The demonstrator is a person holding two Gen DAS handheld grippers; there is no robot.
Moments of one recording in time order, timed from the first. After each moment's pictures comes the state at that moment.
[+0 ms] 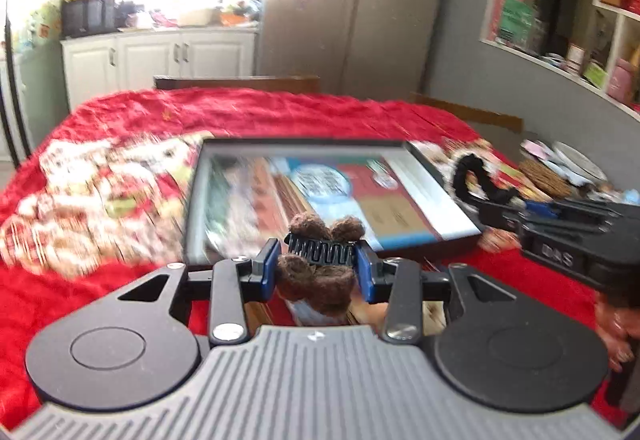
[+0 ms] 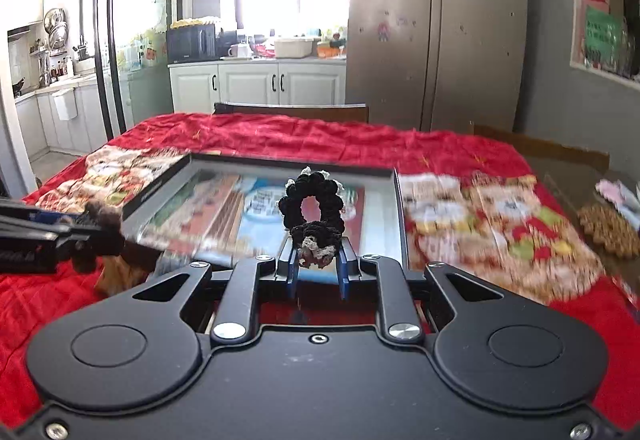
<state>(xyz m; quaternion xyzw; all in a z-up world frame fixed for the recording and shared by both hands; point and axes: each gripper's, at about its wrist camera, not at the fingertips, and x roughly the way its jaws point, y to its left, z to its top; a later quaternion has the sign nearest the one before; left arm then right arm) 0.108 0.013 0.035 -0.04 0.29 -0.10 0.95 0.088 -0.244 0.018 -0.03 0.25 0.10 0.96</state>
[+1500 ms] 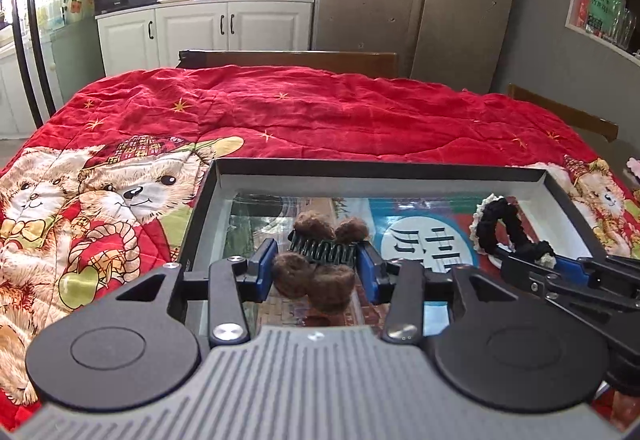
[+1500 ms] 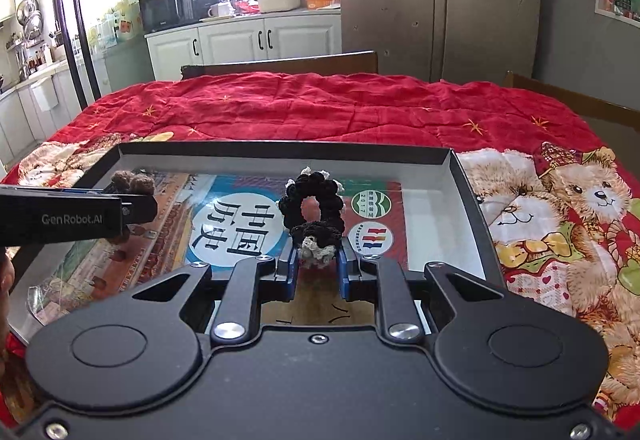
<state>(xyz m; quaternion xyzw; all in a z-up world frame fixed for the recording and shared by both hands) 0.282 0.011 -0.024 -0.03 0.34 -0.02 0.94 0.257 -0.212 -0.059 0.00 0.33 0.09 0.94</state>
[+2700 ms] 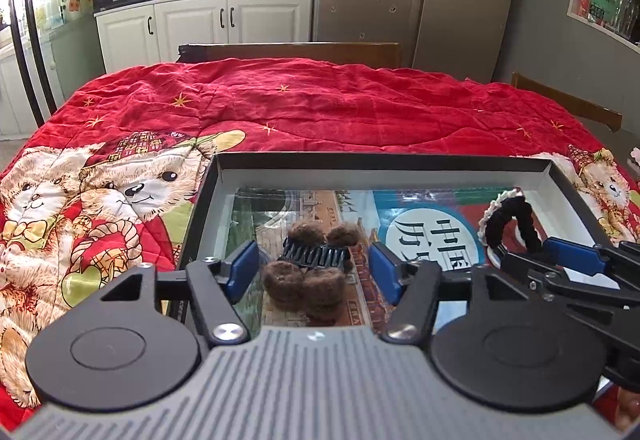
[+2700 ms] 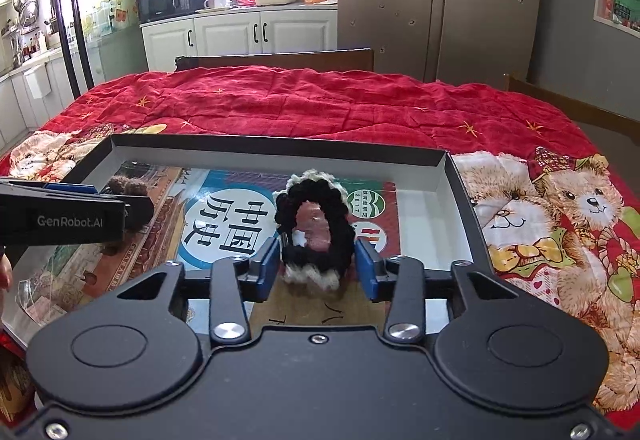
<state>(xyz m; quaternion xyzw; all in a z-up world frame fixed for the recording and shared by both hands) 0.285 0.010 -0.024 -0.02 0.35 -0.02 0.94 0.258 -0.209 -0.056 -0.02 0.33 0.08 0.94</state>
